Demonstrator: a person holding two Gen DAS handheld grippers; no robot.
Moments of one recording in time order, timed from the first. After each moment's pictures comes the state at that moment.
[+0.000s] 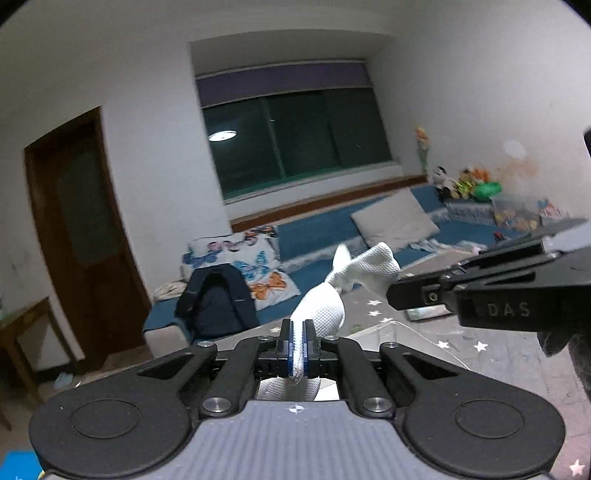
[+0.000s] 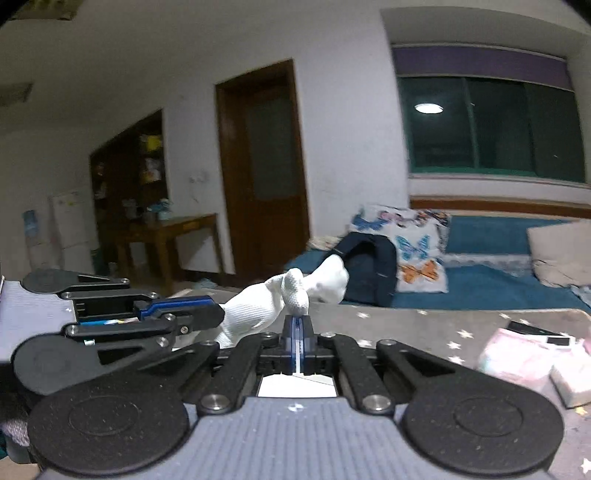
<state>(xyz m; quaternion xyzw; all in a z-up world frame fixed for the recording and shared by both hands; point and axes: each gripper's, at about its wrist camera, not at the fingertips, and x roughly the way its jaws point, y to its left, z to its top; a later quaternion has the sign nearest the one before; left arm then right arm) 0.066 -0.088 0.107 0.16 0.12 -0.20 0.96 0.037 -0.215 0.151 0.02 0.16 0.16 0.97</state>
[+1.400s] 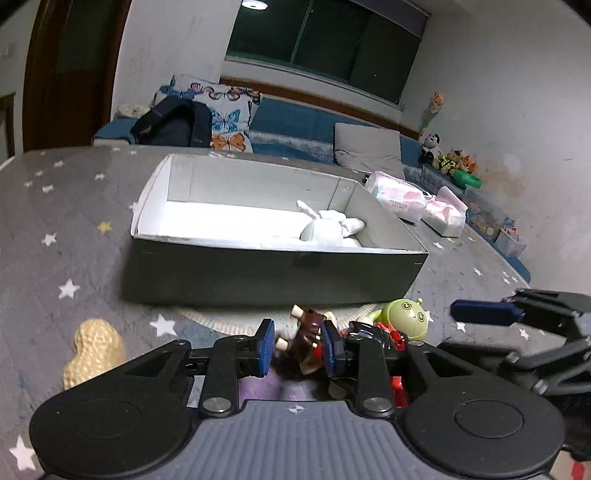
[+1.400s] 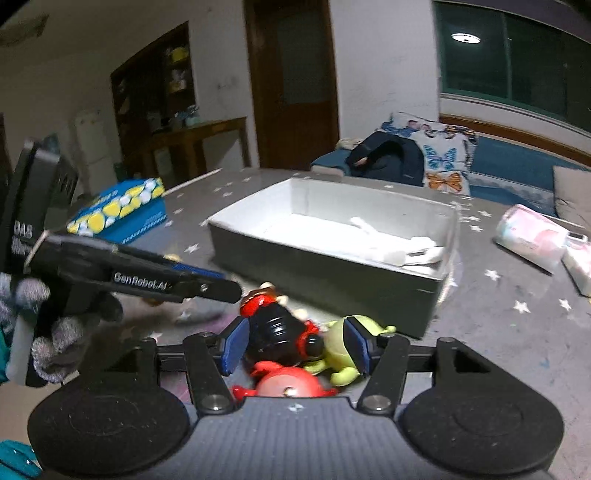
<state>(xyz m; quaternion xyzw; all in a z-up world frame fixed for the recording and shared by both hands) 0.033 -0.030 0.002 -0.06 0.34 -0.24 0.91 -0.051 -0.209 0.064 -0.03 0.30 0.22 0.93</state>
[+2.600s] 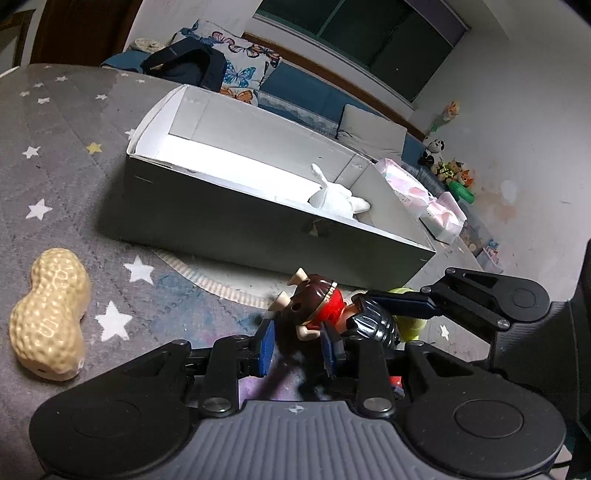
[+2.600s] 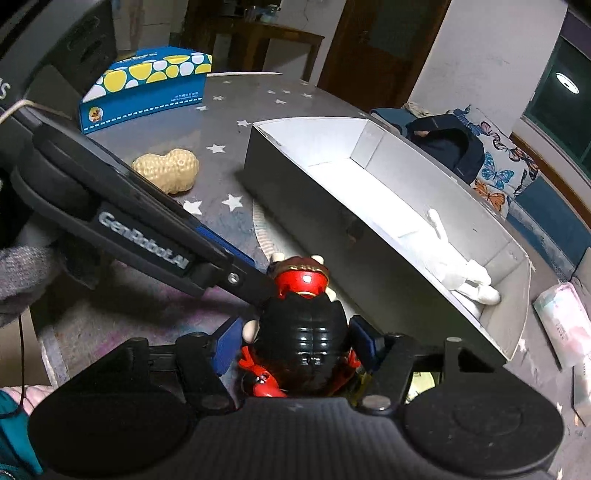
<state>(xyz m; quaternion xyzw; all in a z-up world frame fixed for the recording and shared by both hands) 0.055 -0.023 -0.027 -0.16 0.41 -0.24 0.86 0.003 -0.131 0.034 -0.25 0.36 0.26 0.86</state>
